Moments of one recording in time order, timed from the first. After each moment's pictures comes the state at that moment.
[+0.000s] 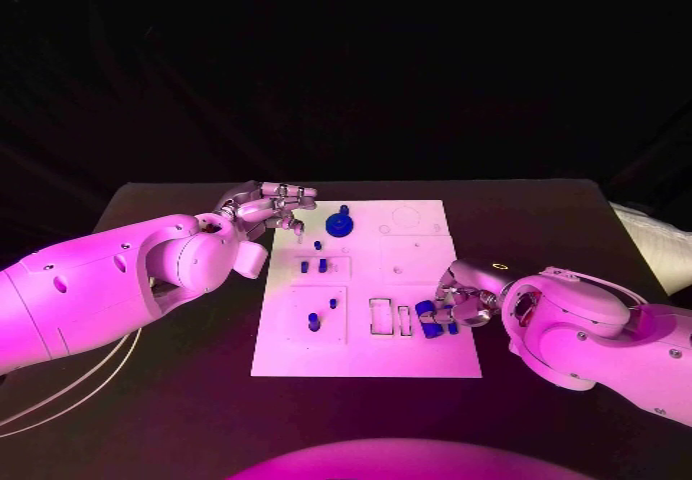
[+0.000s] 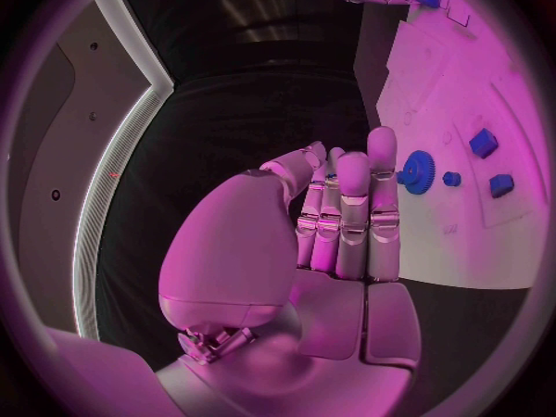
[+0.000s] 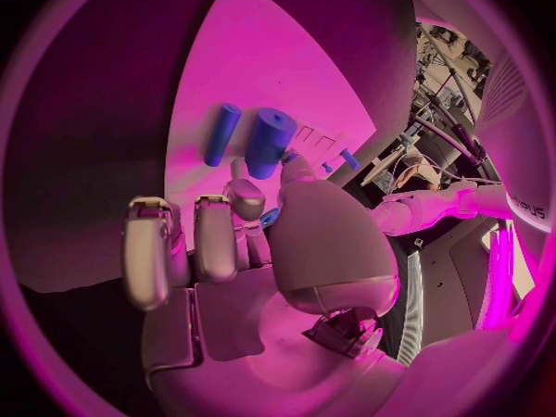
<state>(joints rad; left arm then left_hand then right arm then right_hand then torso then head) 1.17 -0.82 -0.01 1.45 -0.06 -0.22 0.18 1.39 -0.13 0.46 -0.02 0.09 1.06 0.17 0.11 0.08 1.19 0.09 0.17 0.13 1.23 0.01 1.04 0.65 0.16 1.23 0.10 0.49 1.06 1.03 -1.06 -0.03 1.91 -1.53 -0.17 -0.57 1.22 -0.05 -0.11 0.29 0.29 1.04 0.09 0.29 0.12 1.30 0.02 1.10 1.06 1.47 -0.05 1.34 1.25 0.06 1.45 0.06 1.44 1.31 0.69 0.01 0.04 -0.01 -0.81</state>
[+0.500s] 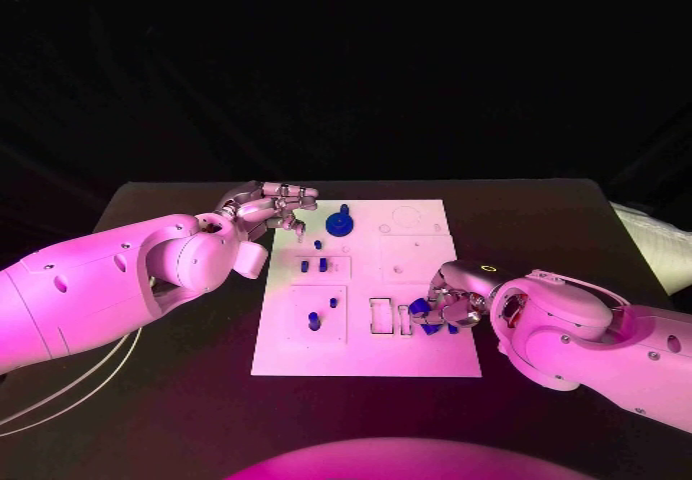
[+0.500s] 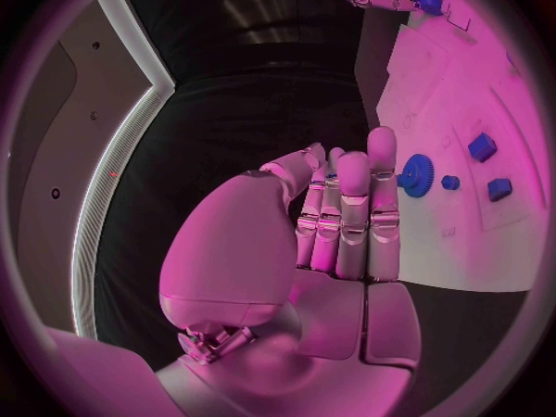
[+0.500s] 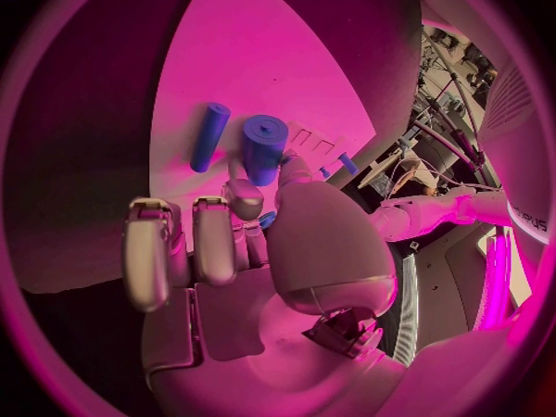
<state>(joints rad) 1.17 -0.82 -0.01 1.45 -0.06 -0.21 0.18 1.38 -0.12 0.46 -0.02 0.09 1.06 0.17 0.11 0.08 1.18 0.09 0.18 0.13 1.23 0.01 1.04 0.64 0.16 1.23 0.11 0.49 1.06 1.01 -1.02 -0.03 1.88 -1.57 -0.18 -0.57 1.29 -0.01 -0.11 0.27 0.31 1.04 0.09 0.31 0.13 1.31 0.02 1.09 1.06 1.46 -0.05 1.35 1.26 0.06 1.45 0.05 1.45 1.31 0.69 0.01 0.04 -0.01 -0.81</state>
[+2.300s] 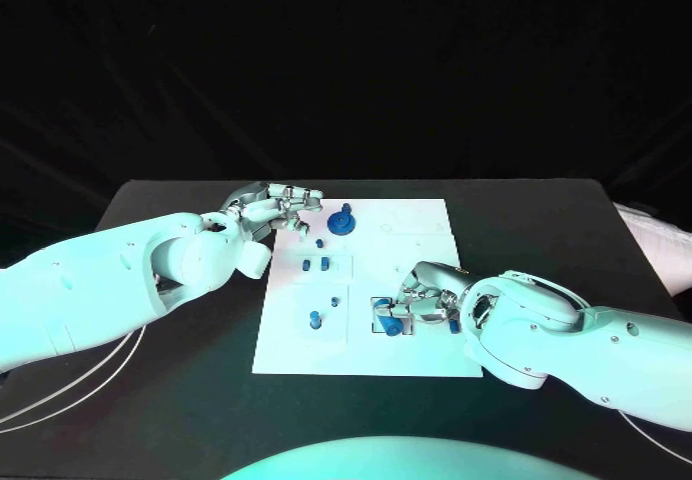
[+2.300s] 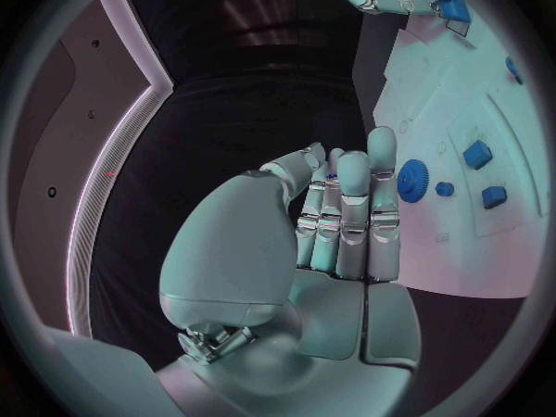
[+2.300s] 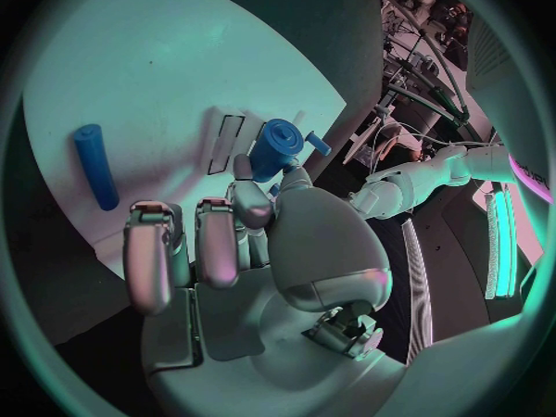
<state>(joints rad) 1.17 -0.81 -0.01 1.45 -0.06 -0.20 0.16 1.38 -0.12 0.46 -0.02 0.09 1.05 0.17 0.11 0.08 1.18 0.09 0.18 0.13 1.22 0.01 1.04 0.63 0.16 1.23 0.11 0.49 1.06 1.01 -0.90 -0.03 1.86 -1.38 -0.26 -0.55 1.19 0.09 -0.19 0.29 0.30 1.12 0.06 0.30 0.20 1.37 -0.02 1.08 1.13 1.47 -0.07 1.37 1.30 0.06 1.47 0.04 1.47 1.31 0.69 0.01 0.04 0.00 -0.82</state>
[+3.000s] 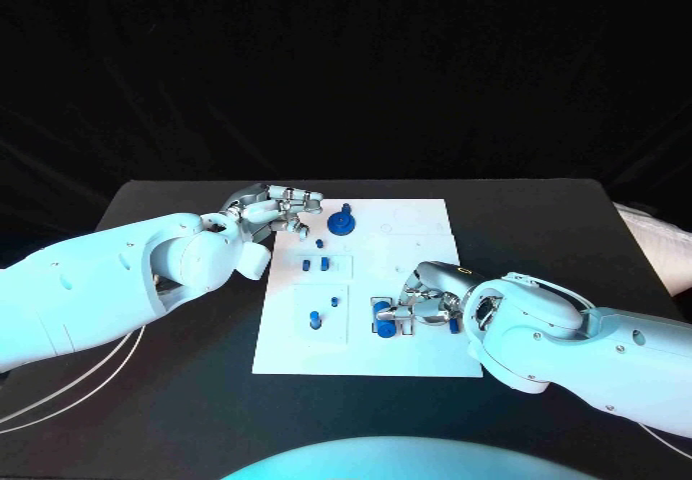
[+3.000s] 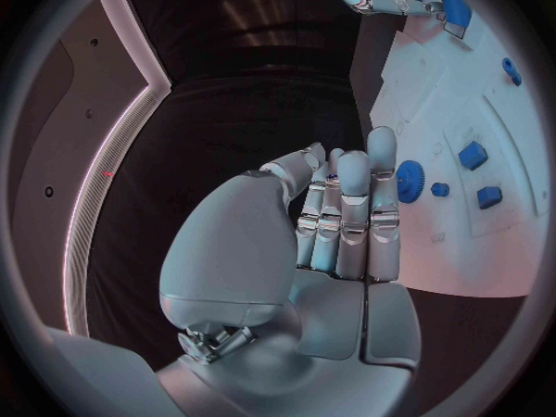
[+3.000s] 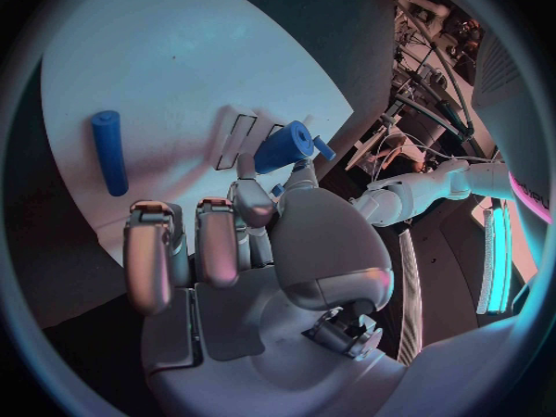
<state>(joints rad) 1.17 -0.82 -0.01 1.45 -0.06 -0.19 0.14 1.38 -0.12 0.46 -0.02 0.09 1.05 0.18 0.11 0.08 1.17 0.10 0.18 0.13 1.22 0.01 1.04 0.63 0.16 1.23 0.11 0.49 1.06 1.01 -0.92 -0.03 1.88 -1.46 -0.26 -0.57 1.13 0.04 -0.29 0.27 0.12 1.12 0.06 0.28 0.25 1.38 -0.02 1.06 1.15 1.47 -0.07 1.38 1.30 0.06 1.47 0.04 1.47 1.31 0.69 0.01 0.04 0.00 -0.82</state>
